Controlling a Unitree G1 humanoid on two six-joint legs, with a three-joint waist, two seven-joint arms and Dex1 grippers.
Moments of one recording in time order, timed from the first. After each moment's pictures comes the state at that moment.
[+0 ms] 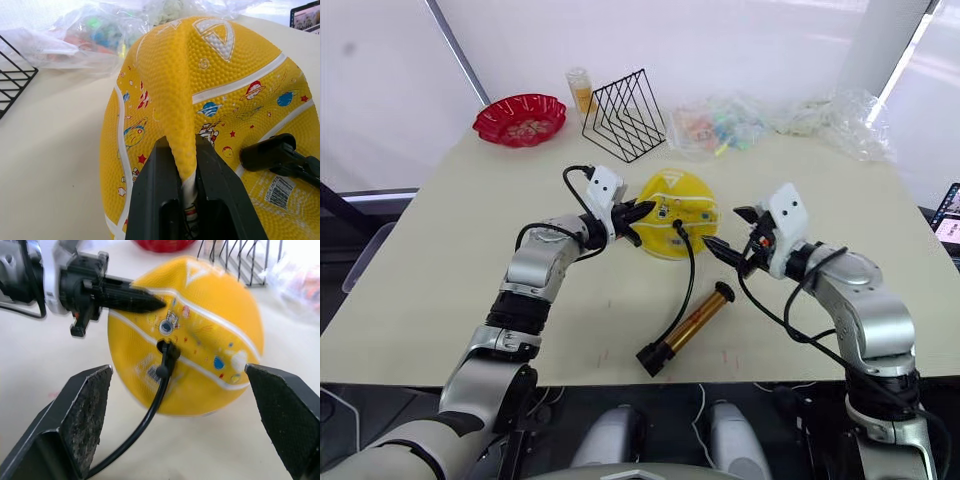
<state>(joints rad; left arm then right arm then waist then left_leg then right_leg) -0.73 0.27 -0.07 0.38 -0.11 0.36 -0.66 -0.30 -0.42 -0.14 -0.45 0.34 0.77 0.72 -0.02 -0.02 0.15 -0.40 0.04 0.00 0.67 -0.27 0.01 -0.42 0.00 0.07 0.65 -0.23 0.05</state>
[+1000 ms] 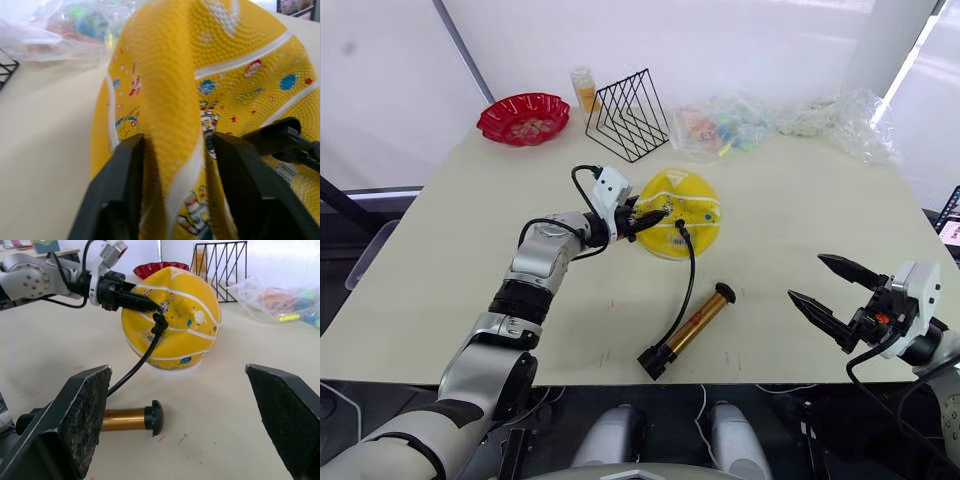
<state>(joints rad) -0.79 0.29 -0.09 0.52 -0.11 0.30 -0.75 0.21 -0.58 -0.48 -0.36 0.66 0.29 1.04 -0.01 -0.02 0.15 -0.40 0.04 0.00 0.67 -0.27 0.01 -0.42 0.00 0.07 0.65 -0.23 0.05</state>
